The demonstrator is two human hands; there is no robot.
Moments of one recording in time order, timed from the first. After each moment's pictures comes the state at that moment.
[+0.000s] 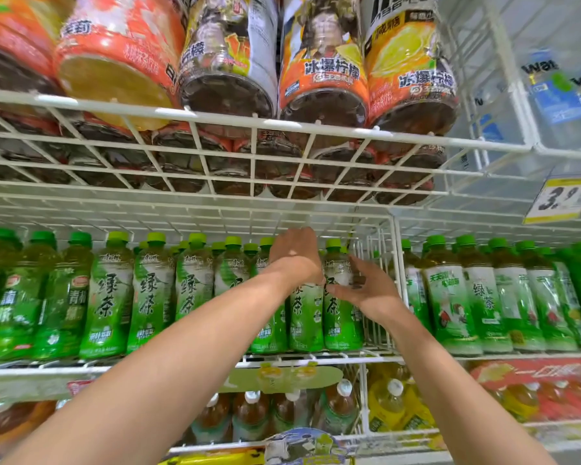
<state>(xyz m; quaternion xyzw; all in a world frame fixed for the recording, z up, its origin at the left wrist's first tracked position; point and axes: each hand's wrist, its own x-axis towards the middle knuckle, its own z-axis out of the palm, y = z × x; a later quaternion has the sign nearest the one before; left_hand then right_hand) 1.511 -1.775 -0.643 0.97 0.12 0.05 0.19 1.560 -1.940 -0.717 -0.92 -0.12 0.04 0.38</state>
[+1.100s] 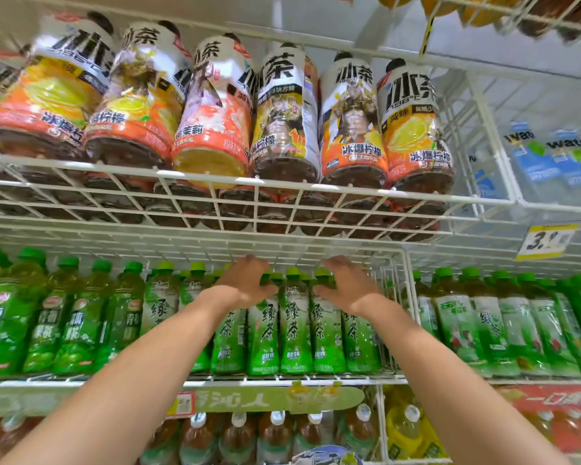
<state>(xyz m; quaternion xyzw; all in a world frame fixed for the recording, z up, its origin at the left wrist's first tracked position) 1.456 -1.634 -0.651 0.98 0.05 0.05 0.17 1.540 -1.861 -0.649 -0.95 -0.28 -0.03 0.11</state>
